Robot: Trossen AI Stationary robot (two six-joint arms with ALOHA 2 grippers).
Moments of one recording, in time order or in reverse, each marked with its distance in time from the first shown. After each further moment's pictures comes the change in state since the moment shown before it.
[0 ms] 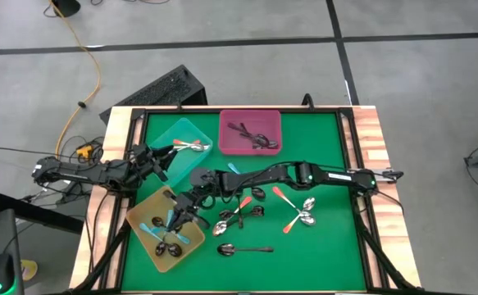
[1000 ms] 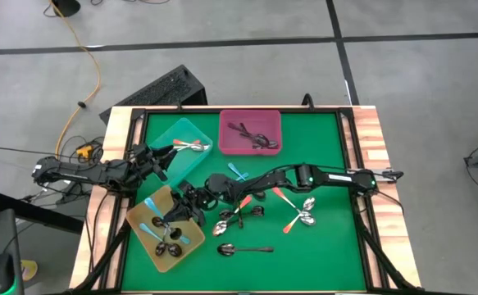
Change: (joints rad) left arm 0.000 0.000 0.000 0.010 0.000 -0.024; right arm 0.016 -0.001 -0.194 0.582 0.322 0.827
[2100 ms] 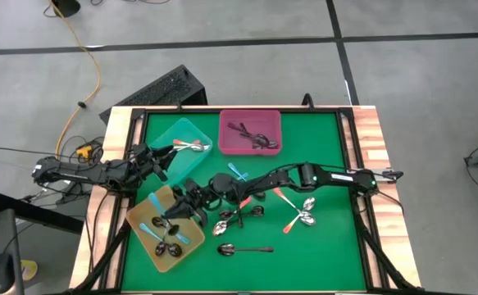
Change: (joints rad) left arm 0.000 0.000 0.000 -0.004 0.000 0.001; right arm 0.026 -0.038 -0.052 0.077 0.071 -0.089
